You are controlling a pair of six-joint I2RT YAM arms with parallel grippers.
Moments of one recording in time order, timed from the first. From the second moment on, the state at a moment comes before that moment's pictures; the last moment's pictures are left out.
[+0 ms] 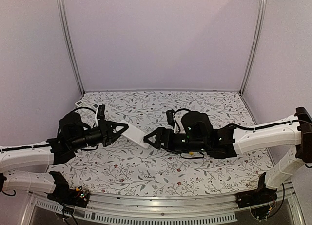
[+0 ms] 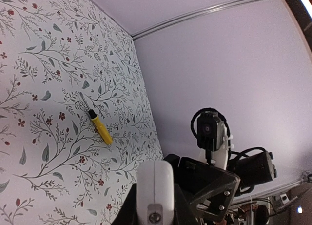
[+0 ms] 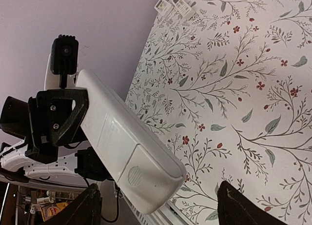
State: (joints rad) left arm -0.74 0.96 0.39 0.44 0.28 -1.16; right arm 1.17 1.54 0.94 0.19 0.01 1.03
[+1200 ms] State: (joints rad) left arm -0.74 0.95 0.36 0.48 0.30 -1.17; right arm 1.15 1.56 0.86 0.37 -0.11 1.14
